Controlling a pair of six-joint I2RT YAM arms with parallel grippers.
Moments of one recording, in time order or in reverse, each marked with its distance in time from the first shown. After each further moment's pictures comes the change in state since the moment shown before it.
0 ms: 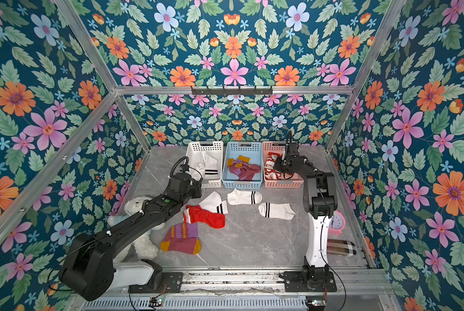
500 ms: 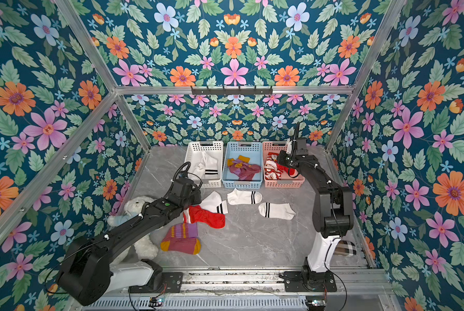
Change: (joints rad) left arm -0.056 -0.049 -0.034 -0.158 -0.050 -0.146; right arm 0.000 -0.363 -0.212 0.057 -0.049 -0.009
